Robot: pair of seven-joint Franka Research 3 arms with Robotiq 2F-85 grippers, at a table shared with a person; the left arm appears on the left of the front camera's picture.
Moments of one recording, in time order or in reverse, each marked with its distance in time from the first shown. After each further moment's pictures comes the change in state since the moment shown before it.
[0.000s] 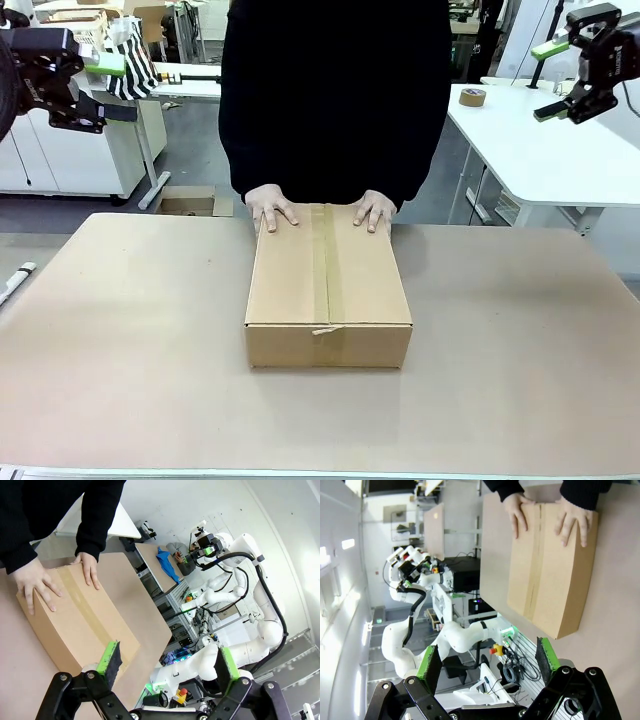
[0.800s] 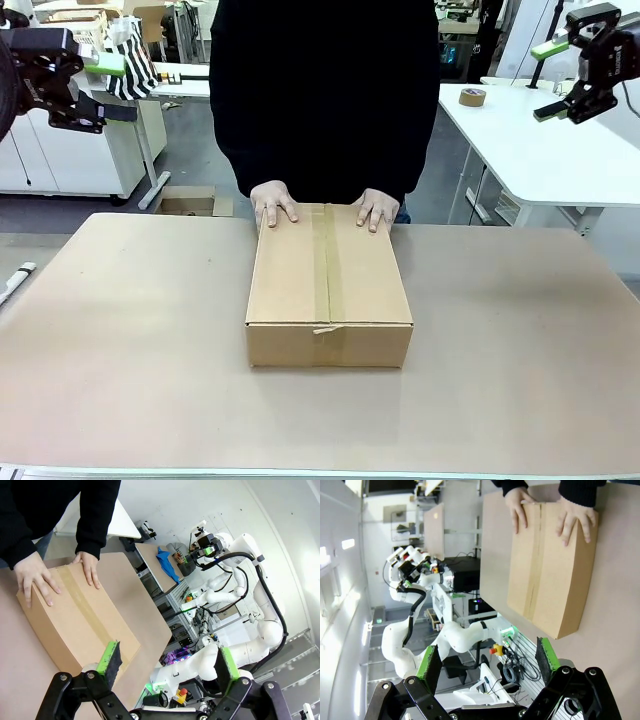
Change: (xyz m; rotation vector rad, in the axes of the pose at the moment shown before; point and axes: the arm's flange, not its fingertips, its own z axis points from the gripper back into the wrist) left arm 0.000 0.000 0.000 0.000 0.000 0.000; right arm 0.000 0.000 0.000 0.000 0.000 0.000
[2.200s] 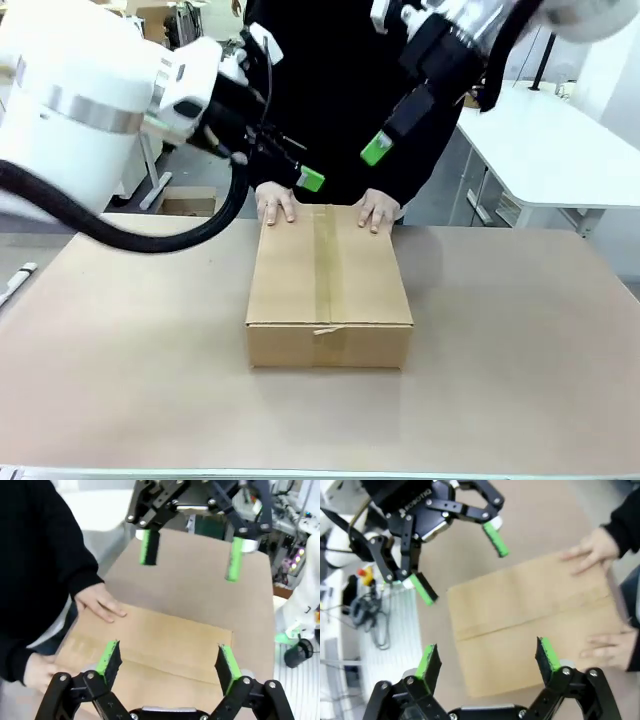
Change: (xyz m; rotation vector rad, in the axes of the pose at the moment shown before) left arm -0.049 -0.035 -0.231 0.203 0.313 -0.936; right arm -0.046 0.094 -0.249 -0.307 0.295 1.178
